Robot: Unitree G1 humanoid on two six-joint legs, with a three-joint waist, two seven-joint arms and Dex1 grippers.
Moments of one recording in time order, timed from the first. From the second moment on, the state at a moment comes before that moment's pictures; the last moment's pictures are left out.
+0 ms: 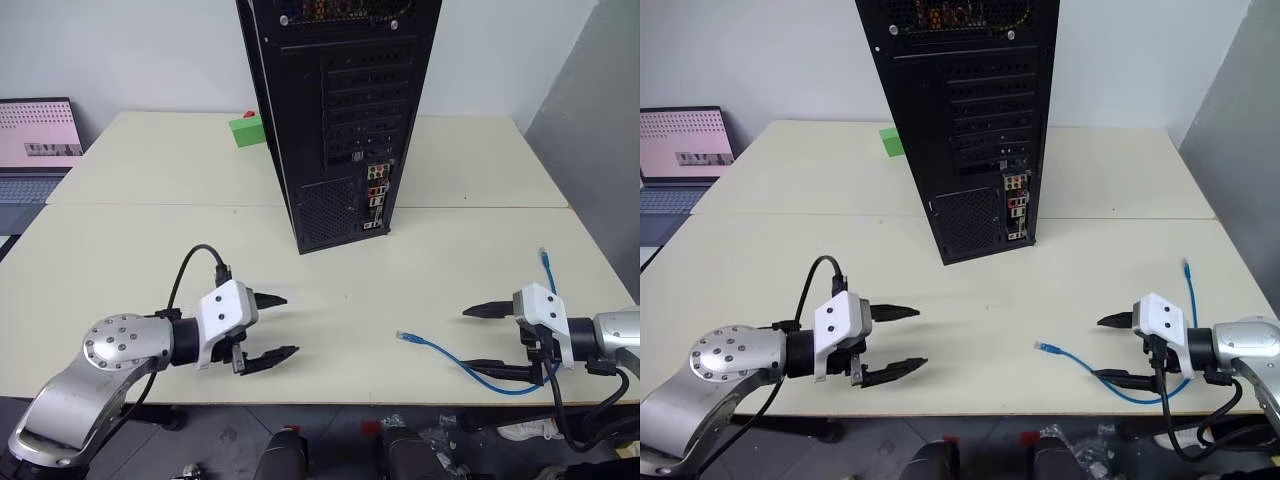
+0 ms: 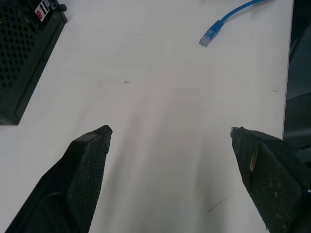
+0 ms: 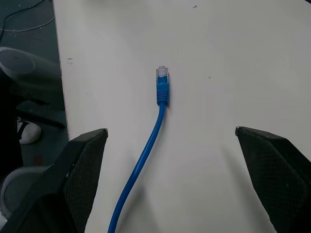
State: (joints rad) left arm 0.01 0.90 0.06 -0.57 -0.42 0.48 -0.96; right arm 0.04 -1.02 -0.10 -0.31 0.44 0.30 1.18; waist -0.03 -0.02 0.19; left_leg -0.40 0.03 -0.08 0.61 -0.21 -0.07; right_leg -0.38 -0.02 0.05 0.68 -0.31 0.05
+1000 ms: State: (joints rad) left arm -0.06 0.88 -0.08 -0.60 -0.40 0.48 -0.95; right arm -0.04 -0.82 0.10 -0.34 0.26 0.36 0.96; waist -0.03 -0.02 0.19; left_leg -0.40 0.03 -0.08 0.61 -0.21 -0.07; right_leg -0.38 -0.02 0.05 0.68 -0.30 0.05
